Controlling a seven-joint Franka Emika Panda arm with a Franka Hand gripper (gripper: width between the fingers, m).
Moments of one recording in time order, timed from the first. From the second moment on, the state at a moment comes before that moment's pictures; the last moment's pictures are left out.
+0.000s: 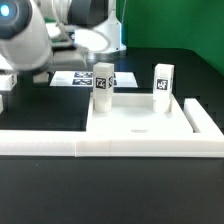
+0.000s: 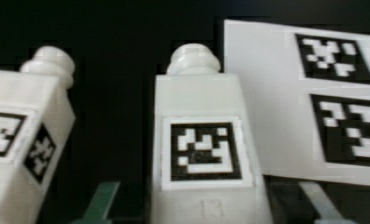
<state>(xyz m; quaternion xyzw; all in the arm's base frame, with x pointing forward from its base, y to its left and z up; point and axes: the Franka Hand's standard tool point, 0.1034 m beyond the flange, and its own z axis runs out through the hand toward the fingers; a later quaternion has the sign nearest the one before) 0.387 -0.142 0.044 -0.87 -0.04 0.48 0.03</state>
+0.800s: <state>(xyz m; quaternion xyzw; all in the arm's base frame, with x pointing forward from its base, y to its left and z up) 0.471 -0.106 0.154 -0.95 -0.04 0.30 0.02</state>
